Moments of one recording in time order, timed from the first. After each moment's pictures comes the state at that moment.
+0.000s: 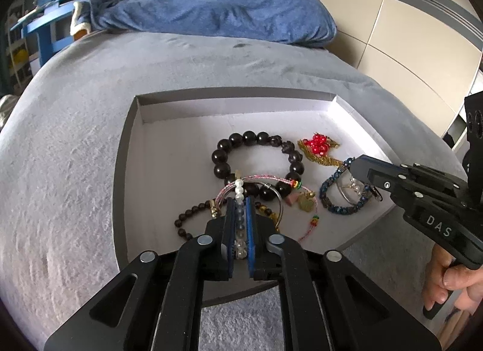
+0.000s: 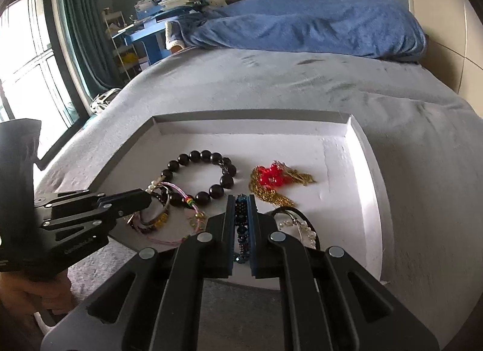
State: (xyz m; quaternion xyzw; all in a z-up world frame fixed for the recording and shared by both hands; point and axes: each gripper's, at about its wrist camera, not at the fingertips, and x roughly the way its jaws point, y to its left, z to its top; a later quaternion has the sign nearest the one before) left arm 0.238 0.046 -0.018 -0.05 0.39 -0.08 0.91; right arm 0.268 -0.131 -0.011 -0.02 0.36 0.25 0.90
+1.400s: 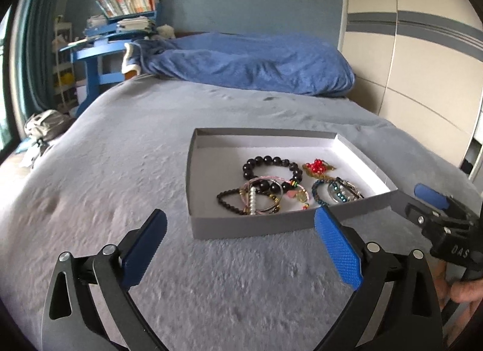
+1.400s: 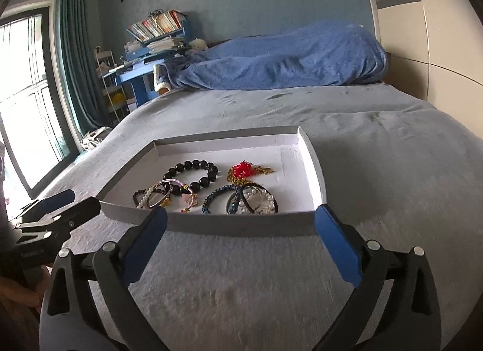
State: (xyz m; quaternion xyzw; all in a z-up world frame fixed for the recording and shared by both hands) left arm 0.128 0.040 0.012 -0.06 0.27 0.02 0.96; right arm 0.178 -0.186 -0.001 0.03 0.26 0.20 0.94
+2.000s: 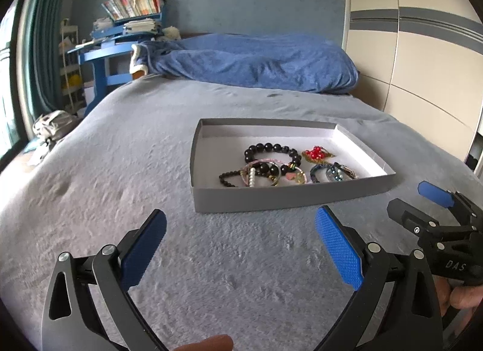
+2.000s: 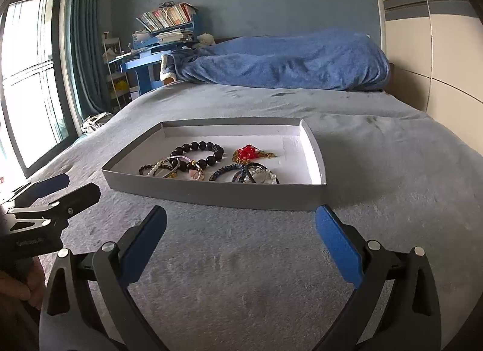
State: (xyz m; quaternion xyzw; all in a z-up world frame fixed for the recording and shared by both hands) left arm 0.105 0.029 0.003 -0.04 0.27 0.04 0.96; right arm 0.150 -0.179 -0.011 -0.02 0.26 0.20 0.94
